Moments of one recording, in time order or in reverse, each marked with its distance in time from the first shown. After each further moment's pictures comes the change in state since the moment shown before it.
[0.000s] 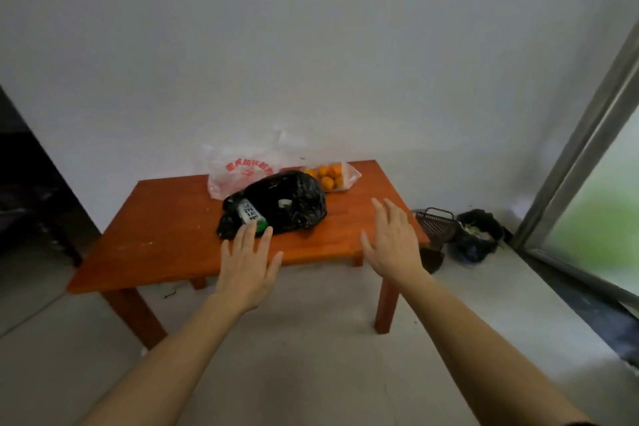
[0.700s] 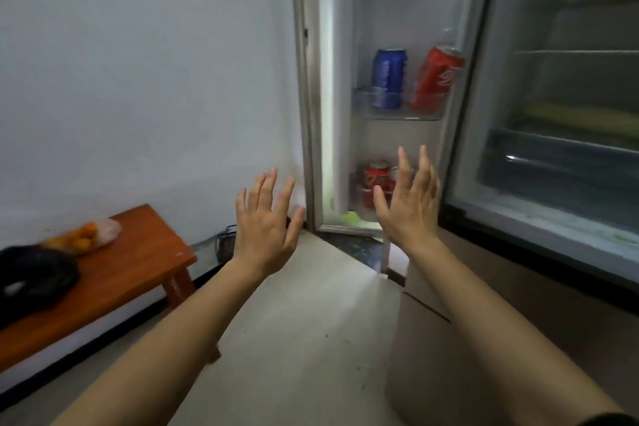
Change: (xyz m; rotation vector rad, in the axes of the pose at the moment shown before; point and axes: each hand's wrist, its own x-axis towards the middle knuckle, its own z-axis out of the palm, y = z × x) left_hand -0.188 0.575 -0.073 -0.326 0.425 0.830; right_hand -0.339 0.375 -0.402 -0.303 0.651 0.500
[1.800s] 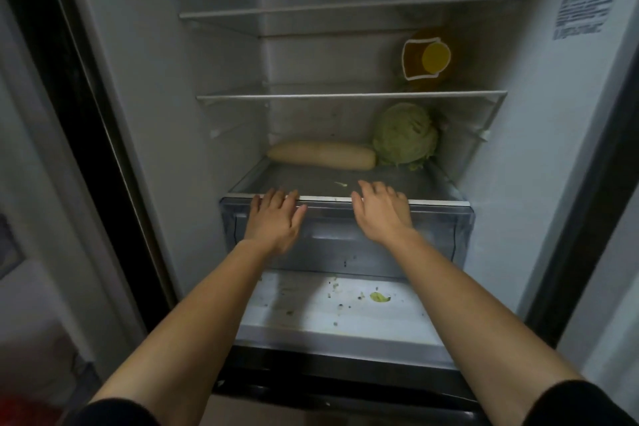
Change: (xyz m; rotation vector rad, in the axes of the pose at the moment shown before) left_hand 0.337 0.470 0.300 -0.296 -0.452 0.472; right_hand 0.177 0.478 -0.122 -0.621 -0.192 0.447
